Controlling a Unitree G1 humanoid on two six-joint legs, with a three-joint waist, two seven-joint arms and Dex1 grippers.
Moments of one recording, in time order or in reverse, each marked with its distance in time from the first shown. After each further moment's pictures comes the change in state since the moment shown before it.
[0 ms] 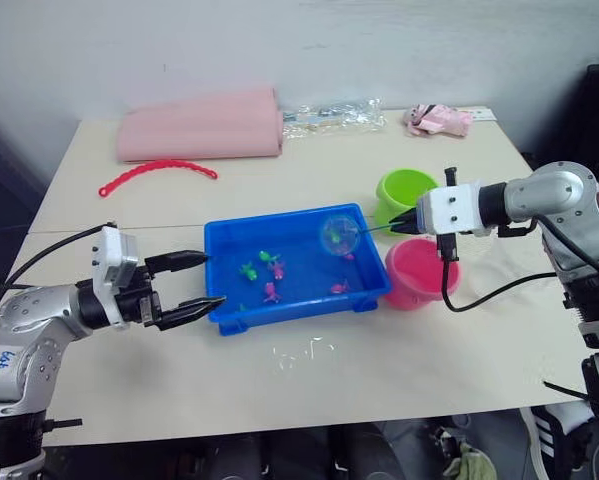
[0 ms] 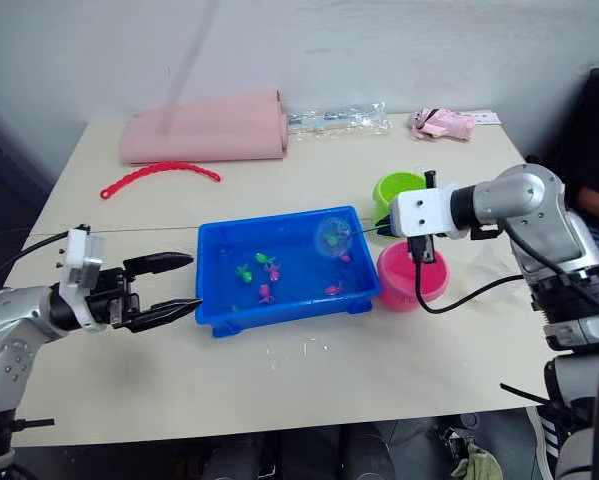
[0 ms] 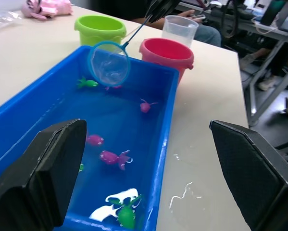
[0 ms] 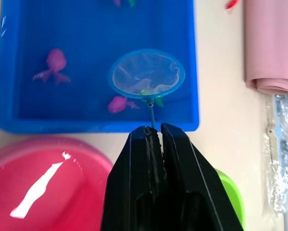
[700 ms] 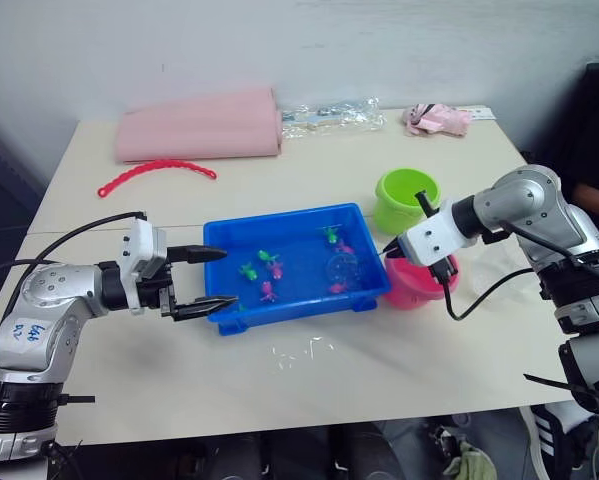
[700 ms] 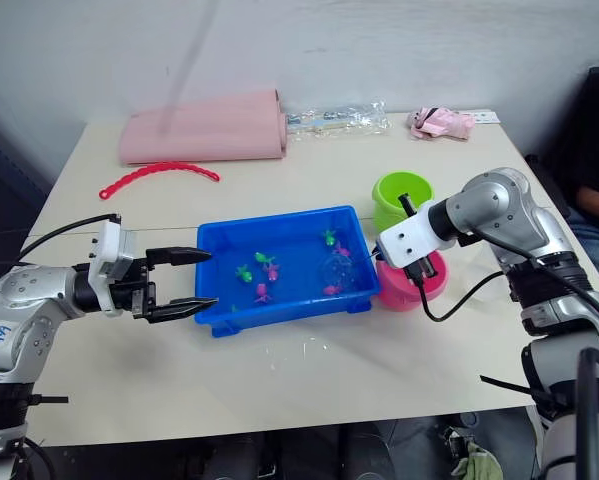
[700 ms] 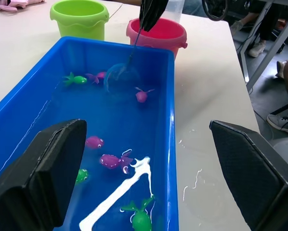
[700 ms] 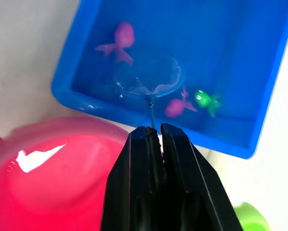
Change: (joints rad) left arm -0.106 0.036 -0.122 0.106 0.111 -0.106 -0.066; right arm -0.049 0.073 0.071 0.102 -0.077 -0.161 0.157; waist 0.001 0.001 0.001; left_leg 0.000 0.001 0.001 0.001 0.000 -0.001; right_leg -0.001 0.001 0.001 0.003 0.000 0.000
